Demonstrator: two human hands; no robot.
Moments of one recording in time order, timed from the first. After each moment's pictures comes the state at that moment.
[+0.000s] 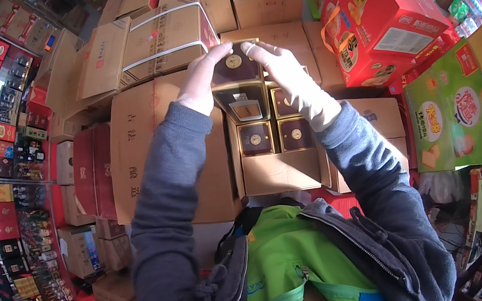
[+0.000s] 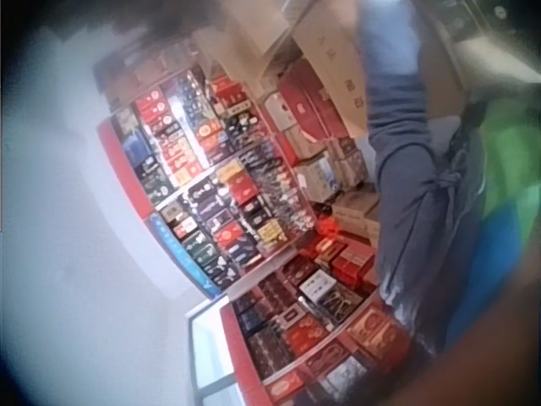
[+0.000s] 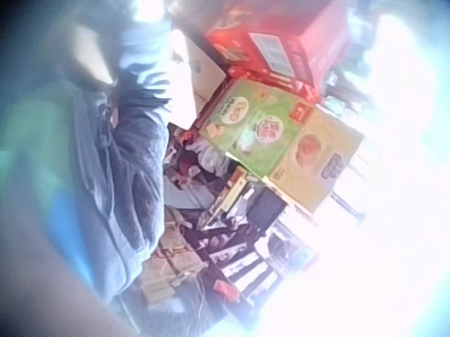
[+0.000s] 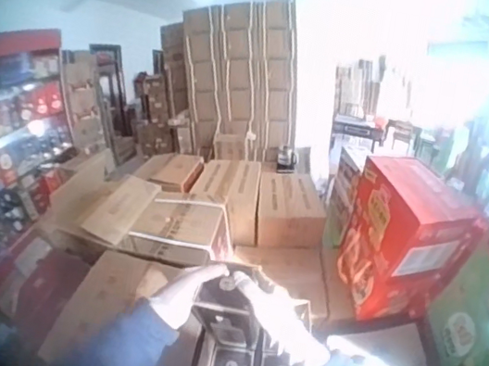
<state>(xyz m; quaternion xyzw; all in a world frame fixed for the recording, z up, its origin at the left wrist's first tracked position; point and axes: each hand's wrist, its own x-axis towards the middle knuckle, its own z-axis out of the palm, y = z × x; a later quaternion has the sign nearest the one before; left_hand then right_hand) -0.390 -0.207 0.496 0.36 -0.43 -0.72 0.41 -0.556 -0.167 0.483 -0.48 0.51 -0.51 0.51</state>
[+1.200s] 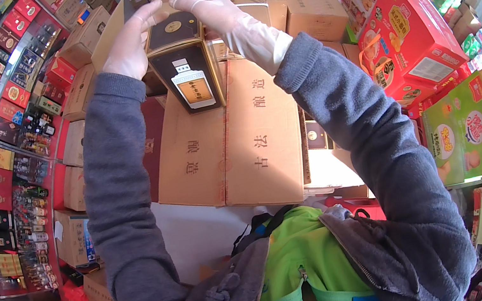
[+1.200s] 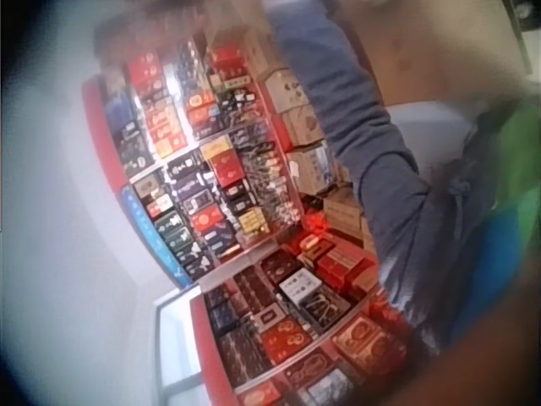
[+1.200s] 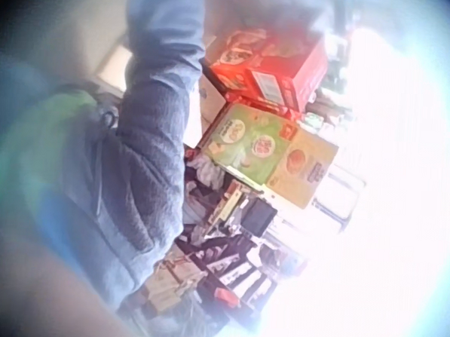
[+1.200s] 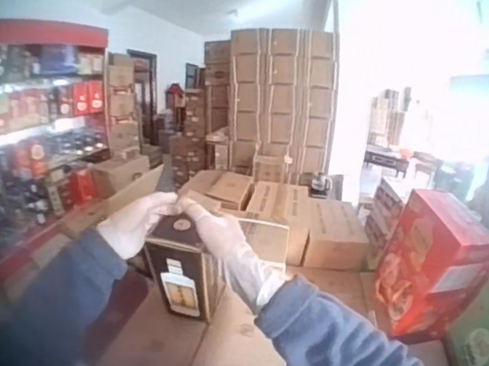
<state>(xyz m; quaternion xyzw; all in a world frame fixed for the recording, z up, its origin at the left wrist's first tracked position) -0.131 -0.219 0.623 0.48 -0.50 -0.51 0.52 -0.289 -0.229 0.607 -0.56 0.44 -0.46 0.53</state>
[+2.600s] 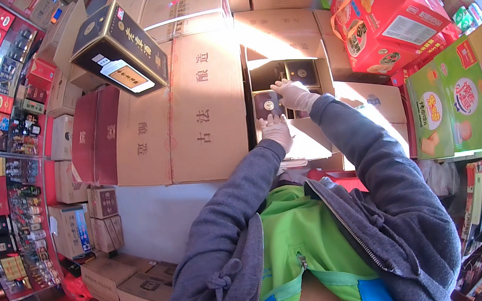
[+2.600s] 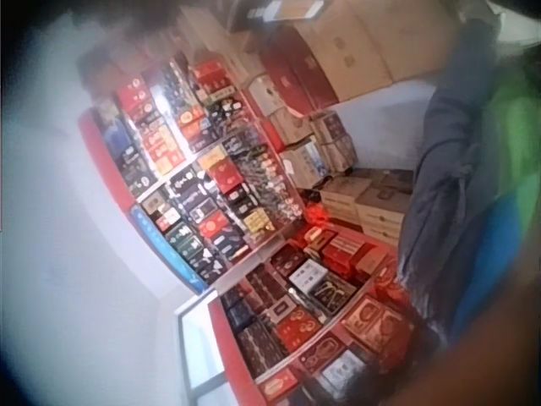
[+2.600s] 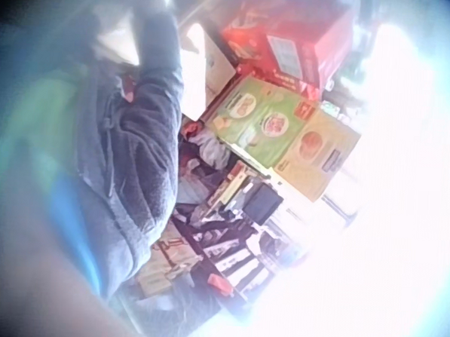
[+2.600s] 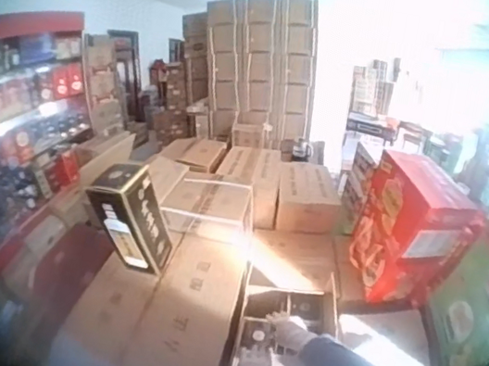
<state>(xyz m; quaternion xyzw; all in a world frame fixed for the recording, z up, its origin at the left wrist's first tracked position) -0.421 -0.051 0.269 0.53 -0.82 -0.18 -0.11 -0.551 -0.145 0.260 -0.84 0.53 0.03 0.11</state>
